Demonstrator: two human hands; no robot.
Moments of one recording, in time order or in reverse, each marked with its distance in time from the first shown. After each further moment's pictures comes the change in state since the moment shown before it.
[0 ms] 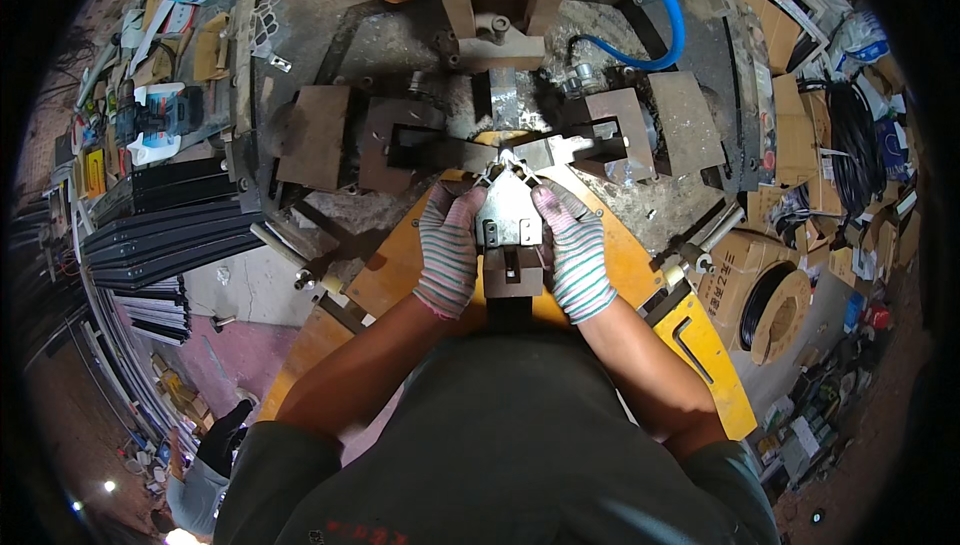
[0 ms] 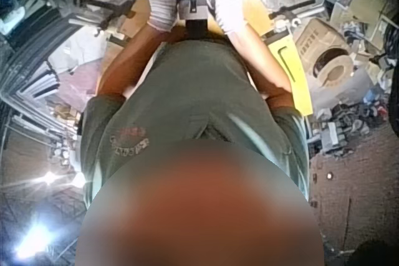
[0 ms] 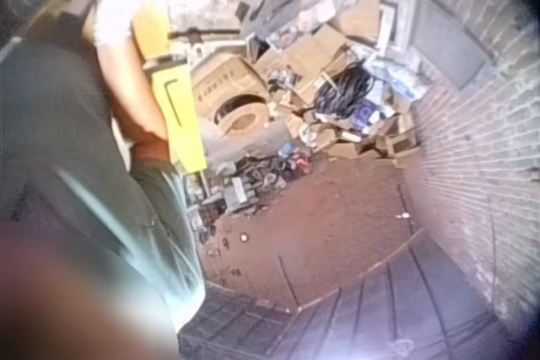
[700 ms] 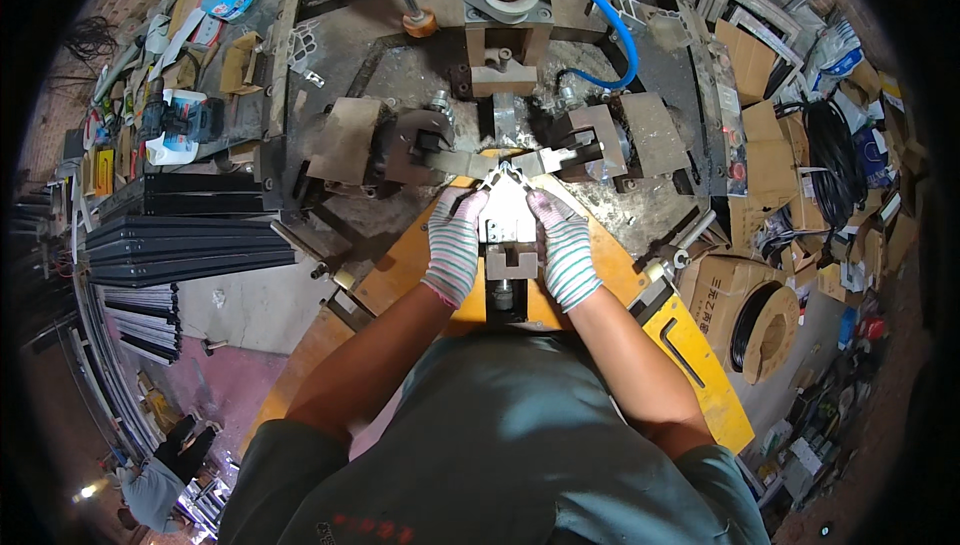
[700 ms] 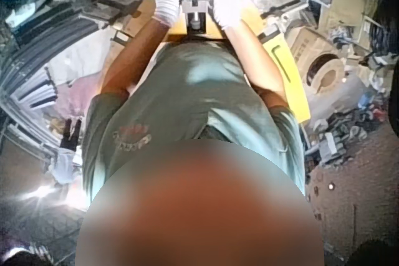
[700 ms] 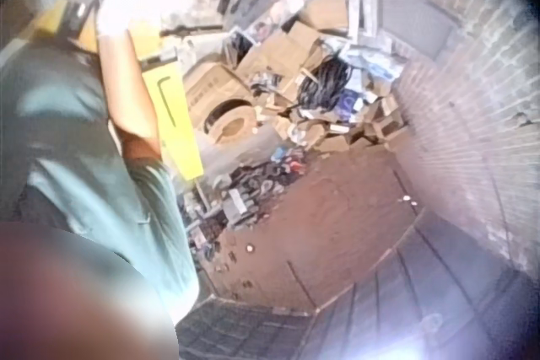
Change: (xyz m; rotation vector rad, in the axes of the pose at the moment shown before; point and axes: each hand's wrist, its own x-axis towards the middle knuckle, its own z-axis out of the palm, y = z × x) left_hand 0.017 -0.010 -0.004 0.026 0.039 -0.121; right_hand -0.009 -0.011 0.008 -0.168 0.082 -0.003
